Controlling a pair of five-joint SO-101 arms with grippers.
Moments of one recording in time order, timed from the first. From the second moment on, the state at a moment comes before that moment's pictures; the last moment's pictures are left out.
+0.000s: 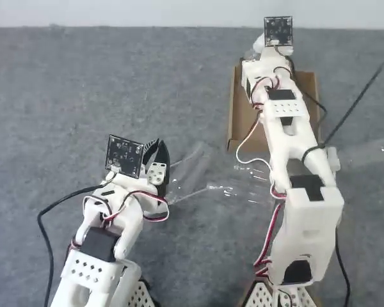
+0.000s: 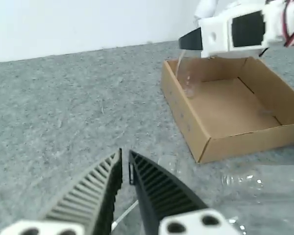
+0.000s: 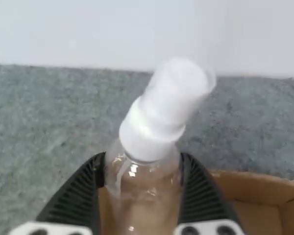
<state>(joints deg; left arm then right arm) 13.3 -79.0 80.2 37.8 7.9 -7.8 29.4 -7.4 17.0 -1.4</state>
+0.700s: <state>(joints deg) 13.3 -79.0 80.2 37.8 7.9 -8.3 31.6 -8.9 17.0 -1.4</state>
